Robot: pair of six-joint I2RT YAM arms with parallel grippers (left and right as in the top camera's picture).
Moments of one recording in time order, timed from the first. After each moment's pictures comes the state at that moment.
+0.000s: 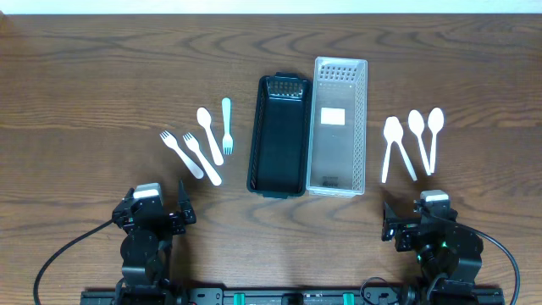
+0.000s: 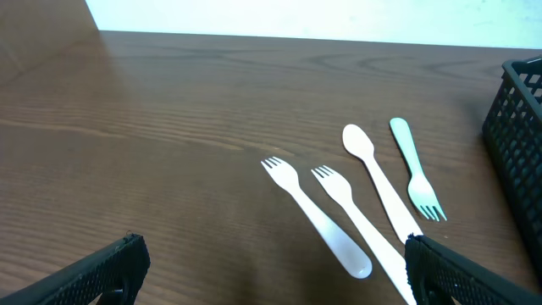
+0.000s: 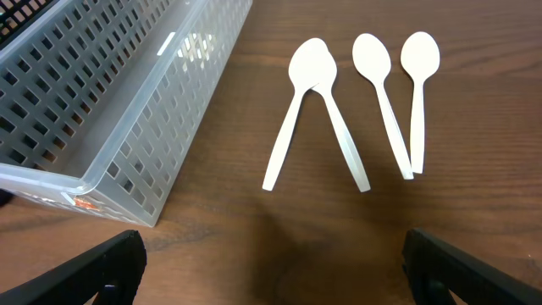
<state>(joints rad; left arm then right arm) -0.08 0.01 0.13 -0.44 -0.22 -0.06 -0.11 0.01 0.17 -0.69 -0.21 -0.05</state>
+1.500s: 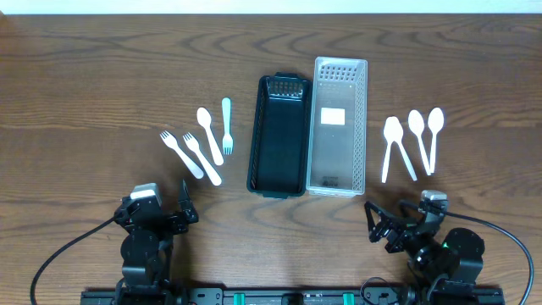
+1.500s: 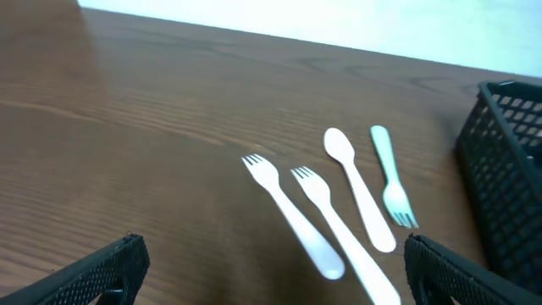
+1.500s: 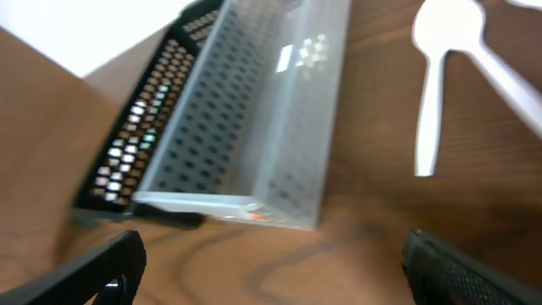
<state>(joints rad) -0.08 0.01 0.13 -0.44 -0.17 -0.18 -0.11 0.01 0.17 -0.66 -0.54 0.39</state>
